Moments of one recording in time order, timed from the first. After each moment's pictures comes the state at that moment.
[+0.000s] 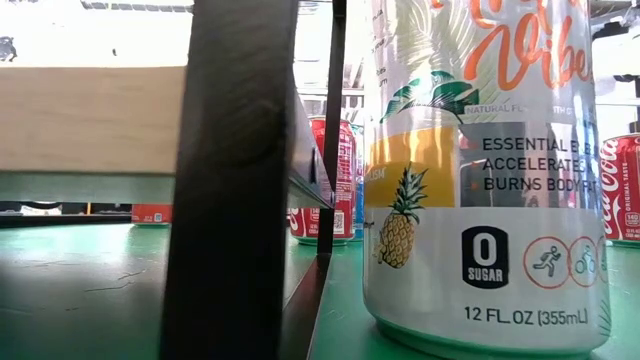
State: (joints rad) left arm -1.19 1.64 1.48 -1.28 0.02 -0.73; right arm 0.27 1.25 0.84 0.22 0.08 -0.09
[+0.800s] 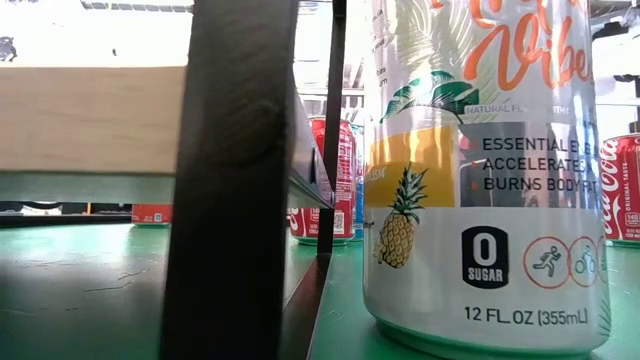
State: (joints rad) left arm -1.17 1.64 1.48 -1.27 0.04 -0.64; right arm 0.27 1.25 0.84 0.22 0.08 -0.08
